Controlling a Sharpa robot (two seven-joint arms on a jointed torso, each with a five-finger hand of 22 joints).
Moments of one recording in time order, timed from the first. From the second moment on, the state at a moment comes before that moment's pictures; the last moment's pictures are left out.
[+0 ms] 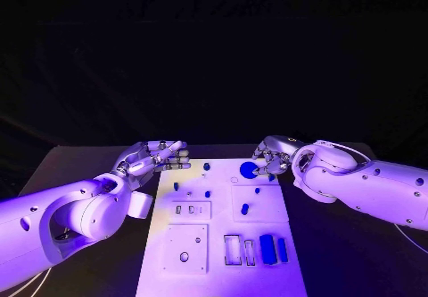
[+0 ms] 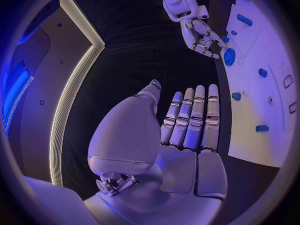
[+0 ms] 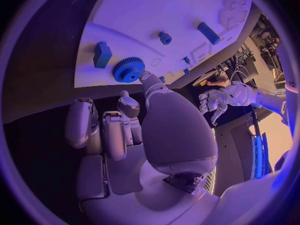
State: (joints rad) left arm 1.23 -1.00 0.00 1.76 -0.04 -0.33 0.37; left_hand 1.36 -0.07 0.16 0.24 0.04 0.89 0.22 0.16 0.07 0.99 0.18 0.14 0.07 0.97 0.14 0.17 0.12 0.18 0.85 0.27 0.25 0.07; right arm 1.37 -0.81 -0.11 1.48 -1.44 -0.27 -0.29; right_hand 1.34 -0.15 0.08 0.13 0.36 0.96 0.14 0.12 0.18 1.23 0.06 1.15 1.00 1.47 -0.02 1.51 1.31 0.09 1.34 0.09 1.33 1.22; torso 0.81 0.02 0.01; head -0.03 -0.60
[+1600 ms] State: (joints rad) left arm 1.23 -1.00 0.00 1.76 -0.04 -0.33 0.36; left_hand 1.37 -0.06 0.16 0.24 0.04 0.89 0.22 0.16 0.07 0.99 0.18 0.14 0.07 0.97 0.14 0.17 0.12 0.18 0.86 0.28 0.25 0.07; right arm 1.36 -0.73 -0.12 1.40 -1.44 -0.23 -0.28; right_hand 1.38 -0.13 0.08 0.16 0.39 1.00 0.13 0.17 0.21 1.26 0.05 1.23 1.09 1.46 -0.02 1.52 1.31 0.09 1.35 0.09 1.34 1.25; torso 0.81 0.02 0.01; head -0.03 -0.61
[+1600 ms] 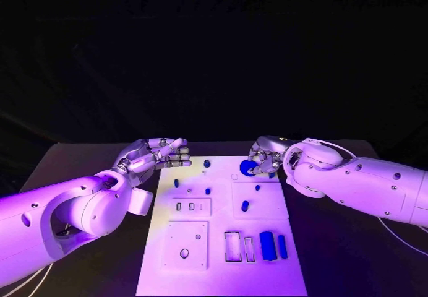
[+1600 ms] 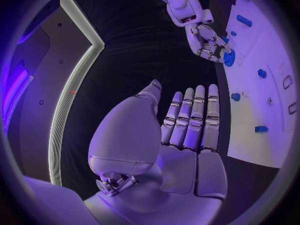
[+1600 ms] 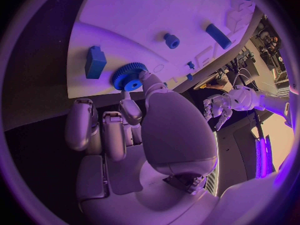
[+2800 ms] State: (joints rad) left arm 1.23 -1.00 0.00 1.74 -0.03 -0.33 0.36; left_hand 1.37 -0.06 0.16 0.24 0.04 0.89 0.22 0.16 0.07 0.99 0.18 0.14 0.07 0.97 0.14 0.17 0.12 0.18 0.86 0.28 0.25 0.07; right arm 1.35 -0.59 -0.12 1.50 -1.63 -0.42 -0.30; right_hand 1.40 -0.13 0.09 0.17 0.43 1.04 0.12 0.20 0.21 1.32 0.02 1.28 1.17 1.46 -0.03 1.53 1.31 0.08 1.39 0.08 1.38 1.31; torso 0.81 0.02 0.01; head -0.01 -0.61
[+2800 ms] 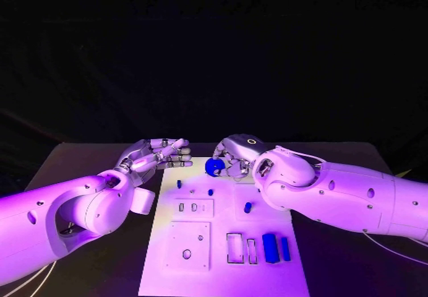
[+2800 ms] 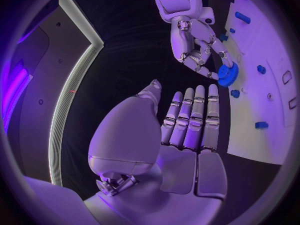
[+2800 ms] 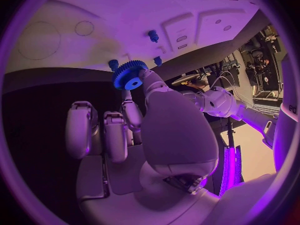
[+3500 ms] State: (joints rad) left arm 1.23 -1.00 0.00 1.74 0.00 -0.33 0.36; left_hand 1.37 -0.06 0.16 0.24 0.04 0.89 0.22 0.15 0.07 0.99 0.18 0.14 0.07 0.97 0.14 0.17 0.12 0.18 0.86 0.28 0.25 0.07; right arm 1.31 -0.48 -0.13 1.39 -1.64 -0.40 -0.30; right_hand 1.40 -0.13 0.10 0.17 0.43 1.04 0.11 0.20 0.21 1.32 0.02 1.28 1.17 1.46 -0.03 1.53 1.31 0.08 1.39 0.08 1.38 1.30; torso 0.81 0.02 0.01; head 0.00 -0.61
